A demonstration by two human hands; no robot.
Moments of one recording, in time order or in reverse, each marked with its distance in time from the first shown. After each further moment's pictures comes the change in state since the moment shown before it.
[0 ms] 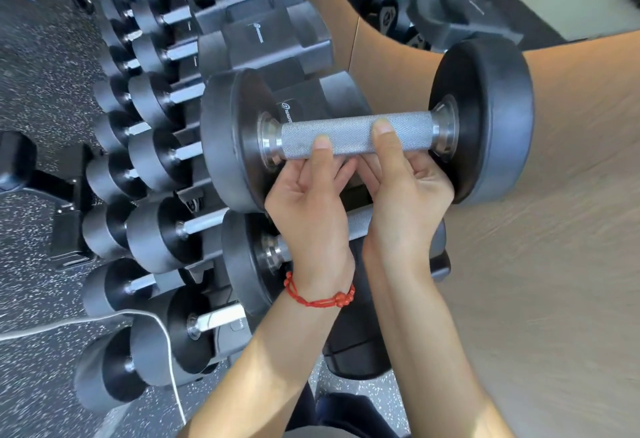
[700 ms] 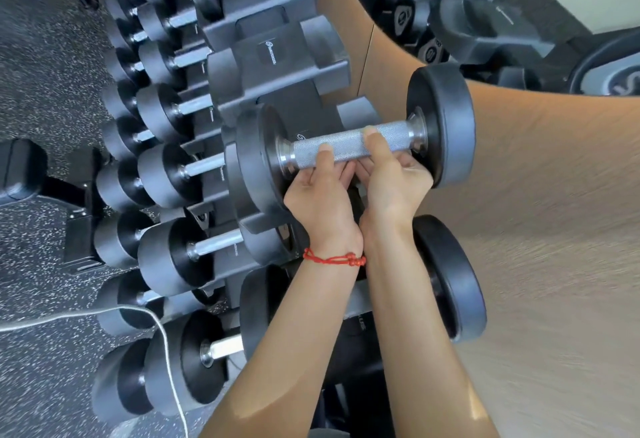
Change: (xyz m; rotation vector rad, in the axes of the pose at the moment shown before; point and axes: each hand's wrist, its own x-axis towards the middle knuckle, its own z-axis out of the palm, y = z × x) left_hand 0.096 -0.021 0.029 -0.033 0.232 -0.224; right_hand 0.086 0.037 0.056 -0.060 0.136 0.168
